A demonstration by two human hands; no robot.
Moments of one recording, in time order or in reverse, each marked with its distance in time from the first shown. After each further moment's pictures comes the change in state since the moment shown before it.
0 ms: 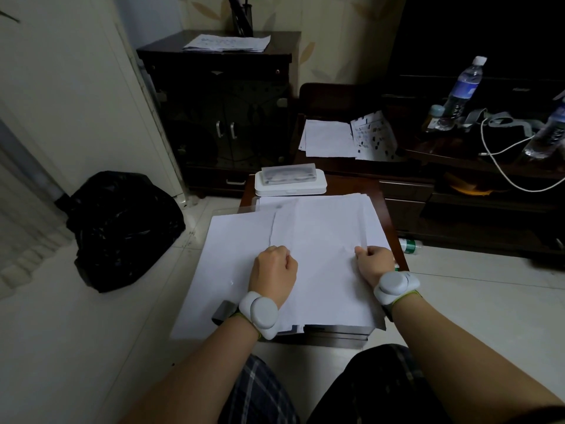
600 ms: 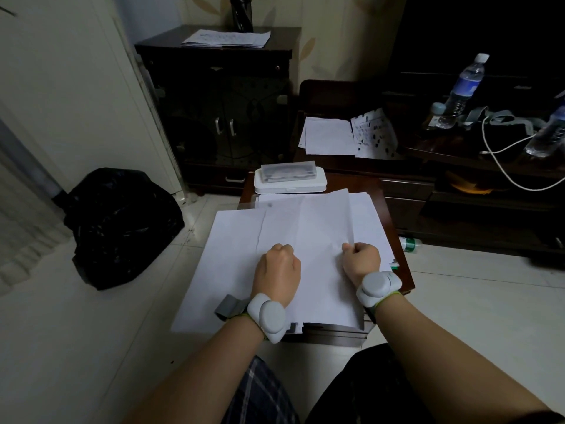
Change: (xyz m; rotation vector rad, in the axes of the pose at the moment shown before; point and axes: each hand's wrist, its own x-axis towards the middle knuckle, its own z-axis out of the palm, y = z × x) left_hand -0.002 0.008 0.004 0.117 -0.055 0.007; right_hand -0.017 -0.017 0.017 0.016 0.025 -0.029
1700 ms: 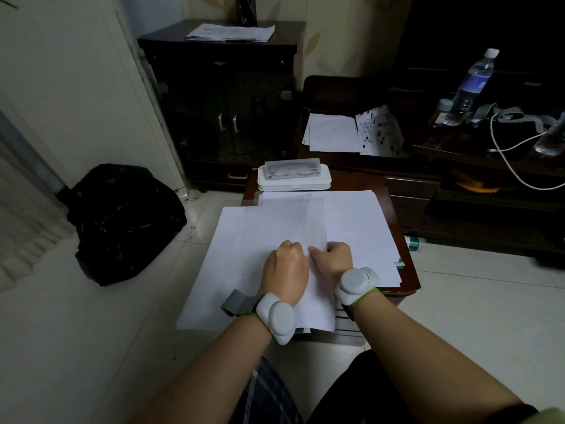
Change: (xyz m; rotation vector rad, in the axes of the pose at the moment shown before) left_hand -0.003 0.016 -0.012 0.117 -0.013 0.030; right_hand -0.013 -0.019 0.043 0.111 -0.241 -0.002
